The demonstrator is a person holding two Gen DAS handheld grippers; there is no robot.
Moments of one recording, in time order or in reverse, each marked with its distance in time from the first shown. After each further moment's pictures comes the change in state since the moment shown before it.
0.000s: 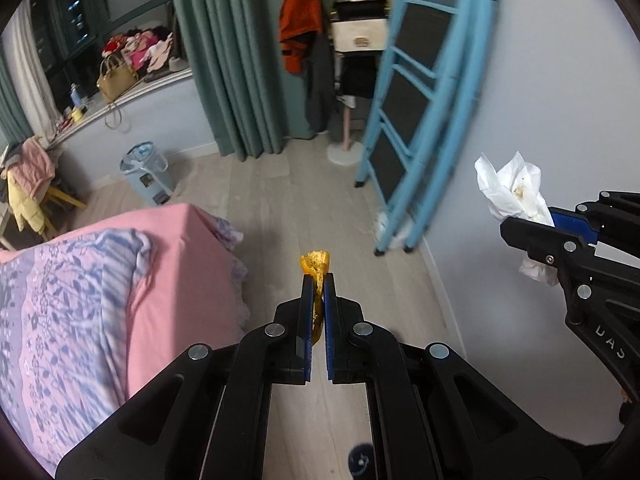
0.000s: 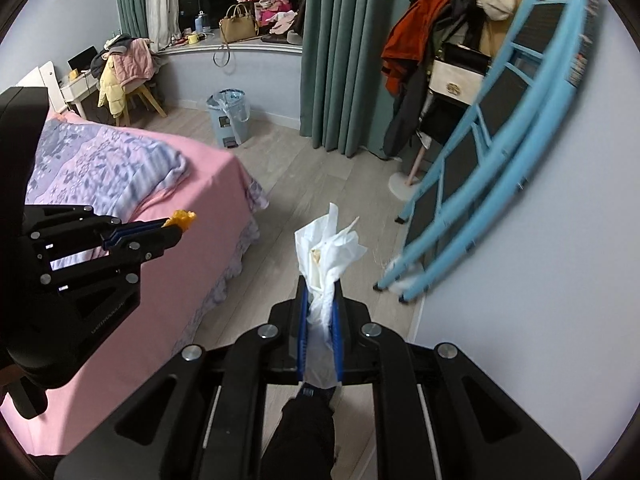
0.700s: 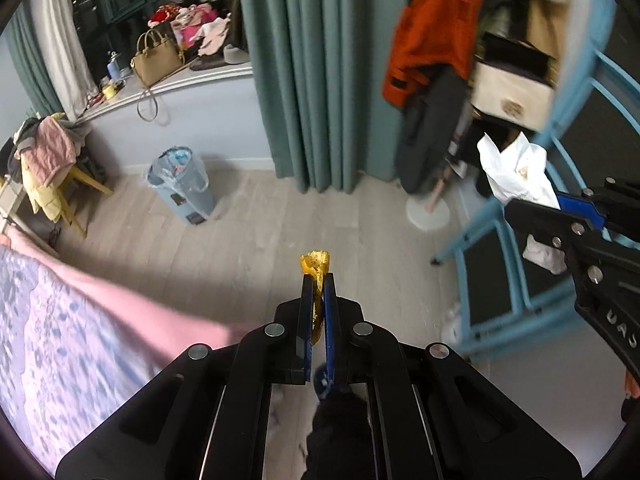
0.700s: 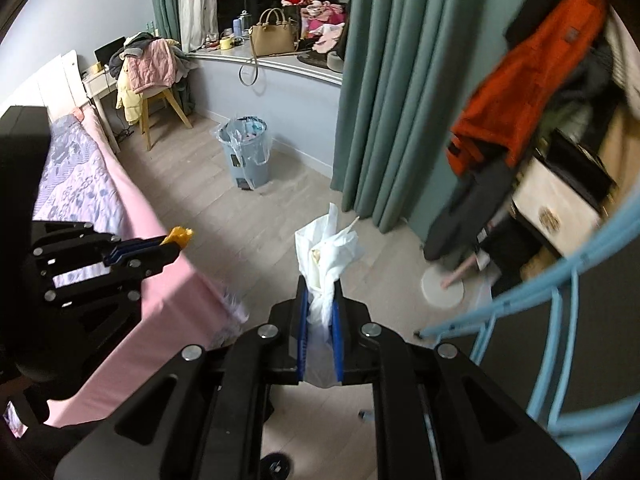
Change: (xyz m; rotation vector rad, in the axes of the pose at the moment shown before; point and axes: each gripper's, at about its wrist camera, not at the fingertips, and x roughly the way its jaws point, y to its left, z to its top) left arm 0.232 0.182 0.302 -0.209 0.026 0.144; right arm 0.247 -0.064 0.346 -0.212 -0.039 0.150
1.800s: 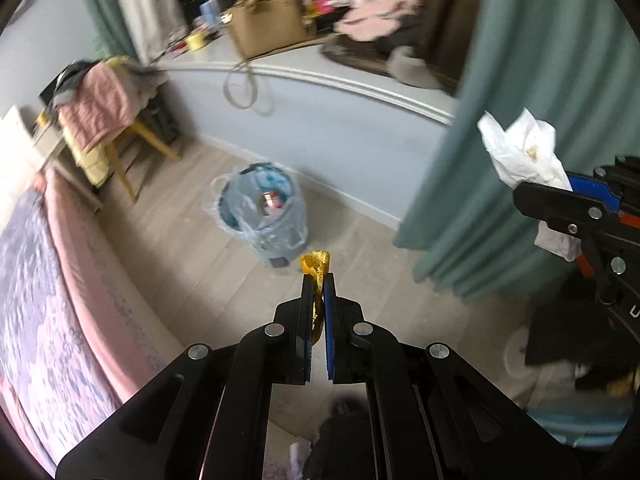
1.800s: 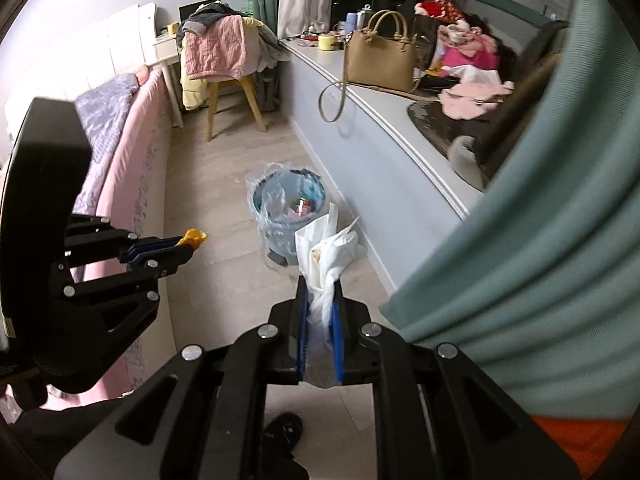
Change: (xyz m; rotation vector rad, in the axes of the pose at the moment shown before) left arm 0.285 0.289 0.336 -0.390 0.127 0.282; right arm 0.343 0.004 0.427 -0.402 0.022 0.335
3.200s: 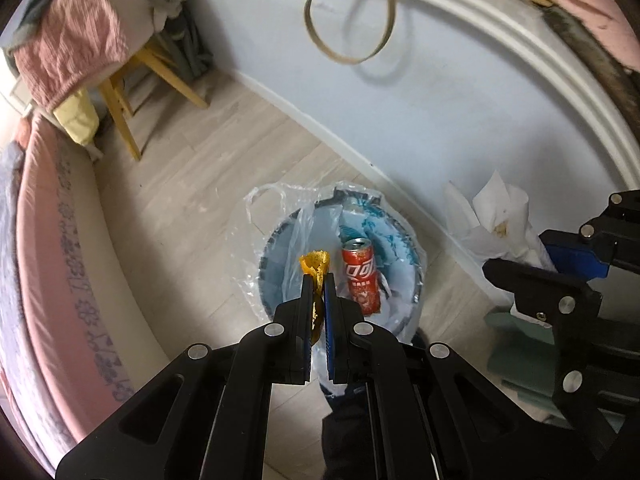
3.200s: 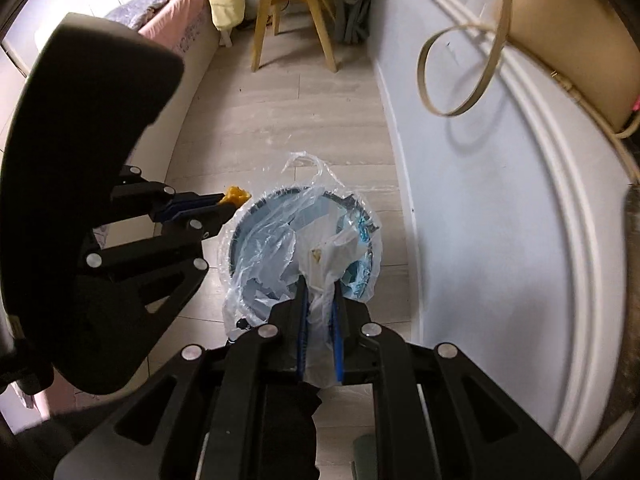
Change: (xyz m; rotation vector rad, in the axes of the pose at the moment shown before) left arm 0.404 0.190 0.225 -0.194 0.238 0.084; right arm 0.442 -0.030 0.264 -0.299 0.303 0.241
